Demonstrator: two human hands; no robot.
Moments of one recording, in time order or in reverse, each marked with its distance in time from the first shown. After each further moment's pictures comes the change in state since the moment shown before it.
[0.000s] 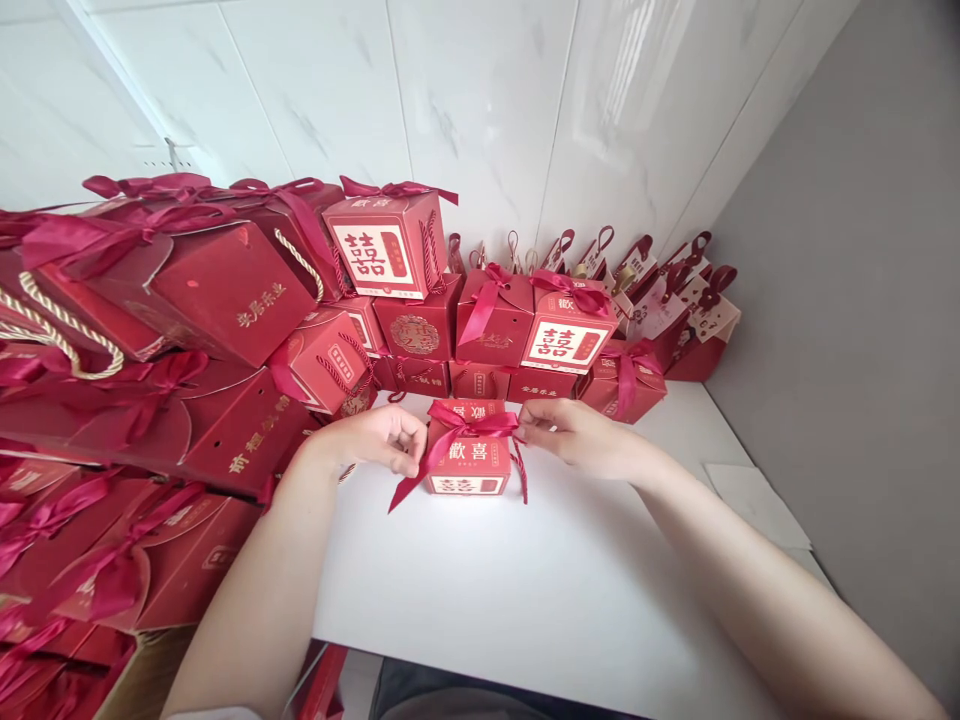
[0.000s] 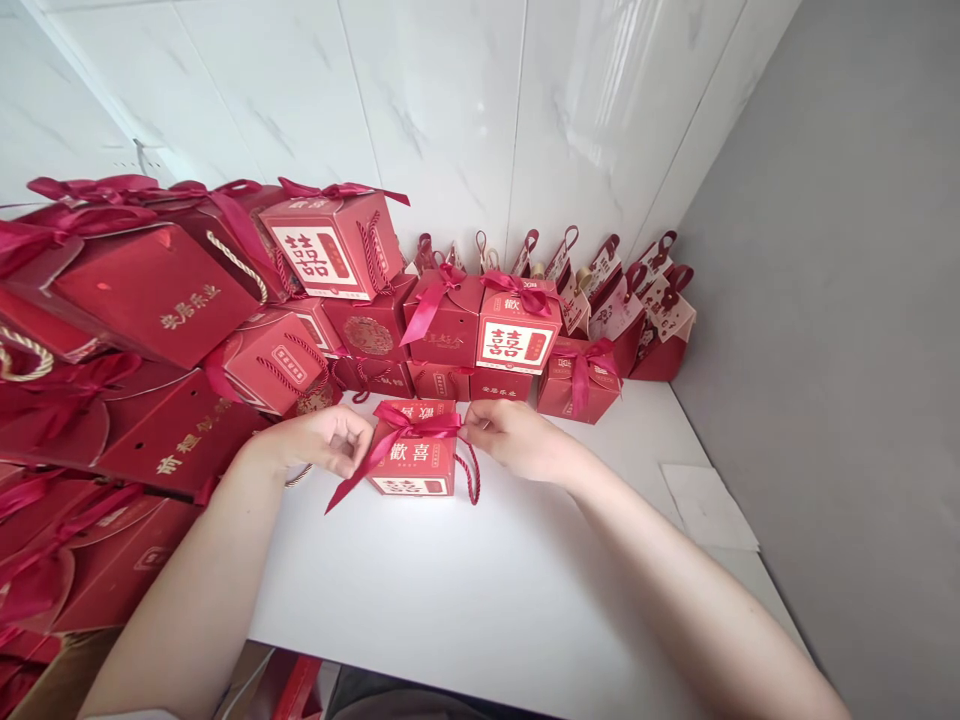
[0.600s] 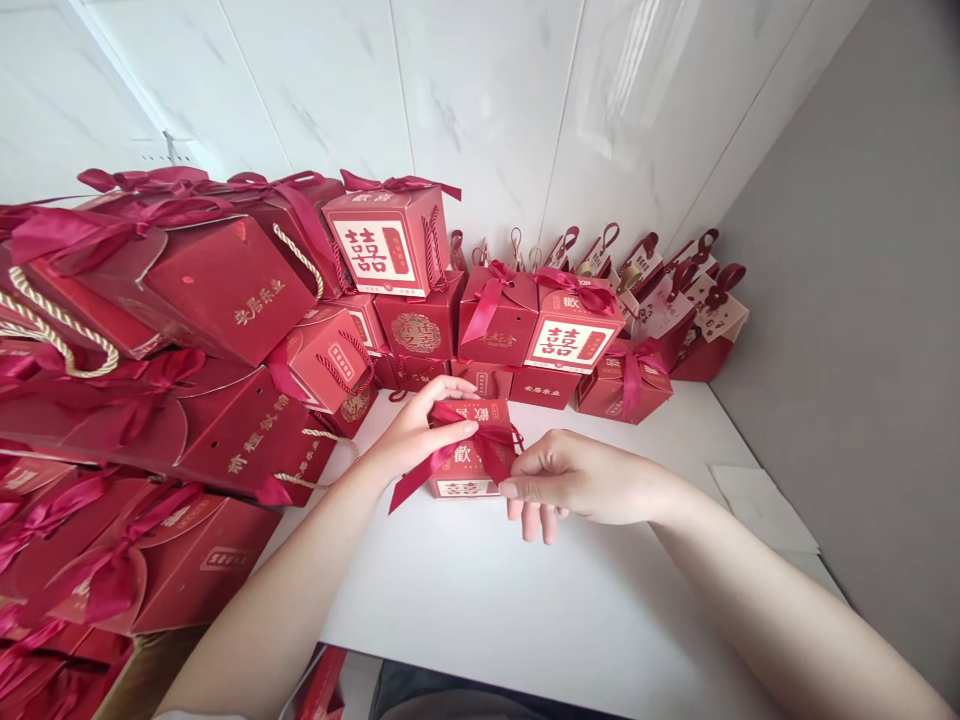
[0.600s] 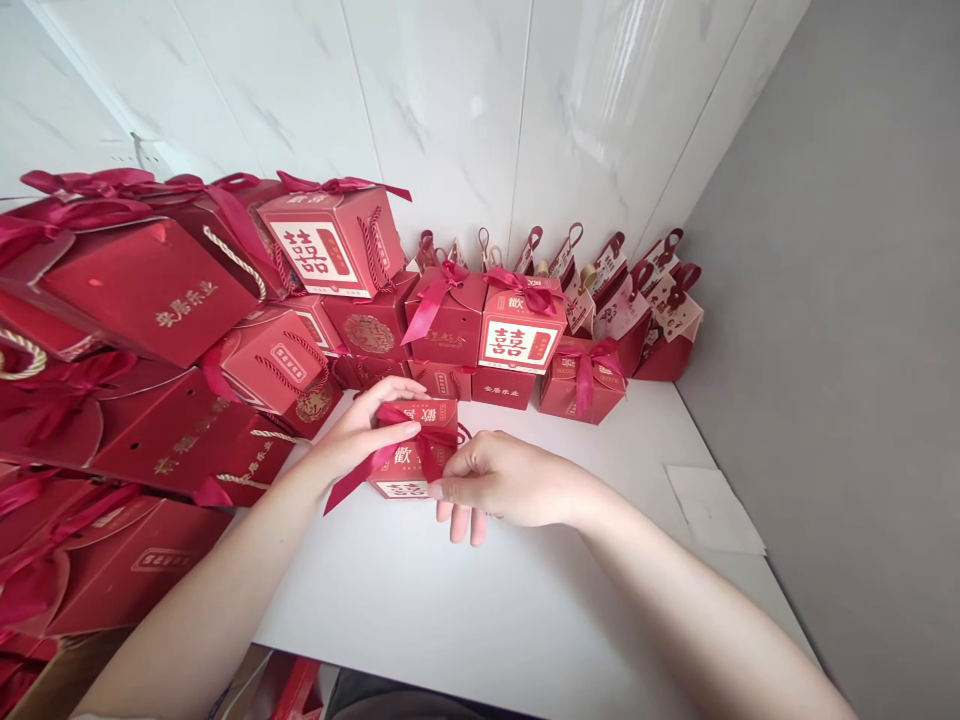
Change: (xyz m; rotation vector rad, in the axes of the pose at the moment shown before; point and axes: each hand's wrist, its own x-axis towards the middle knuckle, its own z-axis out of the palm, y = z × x) left_hand 0.038 0.001 0.045 0.072 0.466 0.361; right_hand -0.018 -0.027 0.015 0.302 -0.402 0.079
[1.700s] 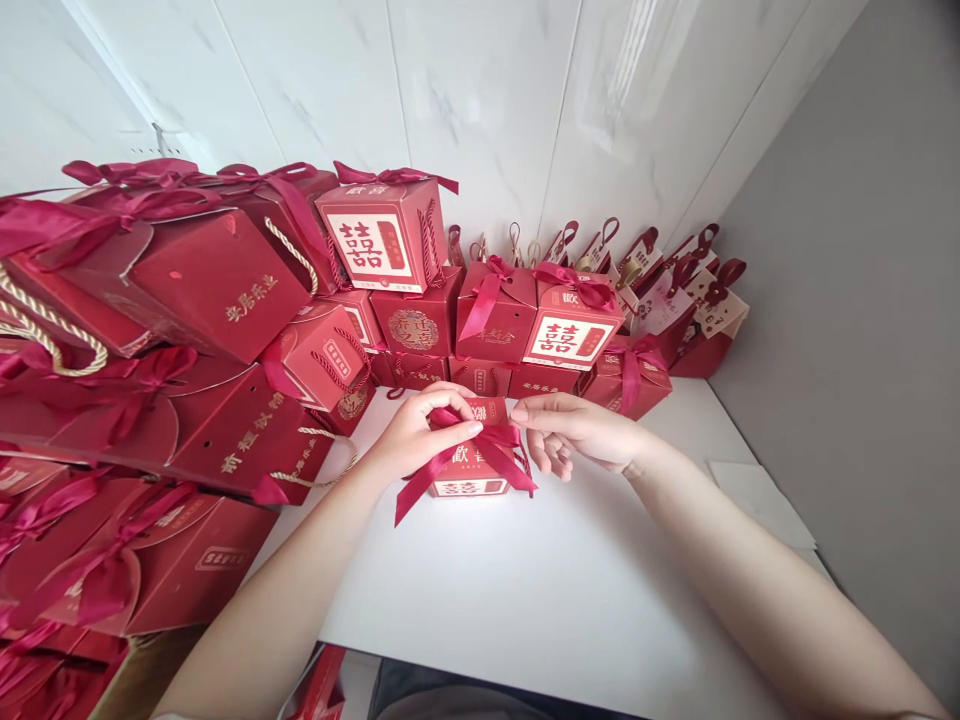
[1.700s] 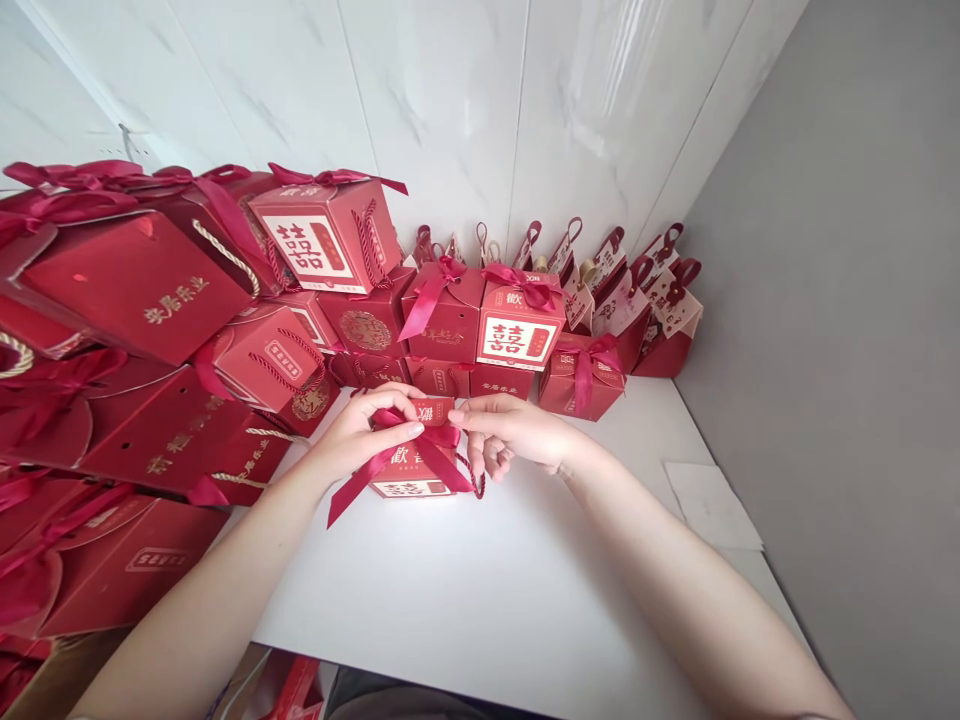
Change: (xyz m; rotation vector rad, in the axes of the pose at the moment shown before) left_hand 0.000 0.003 0.004 0.144 0.042 0.055; right_hand 0.024 0.026 -0.036 0.275 0.130 -0.031
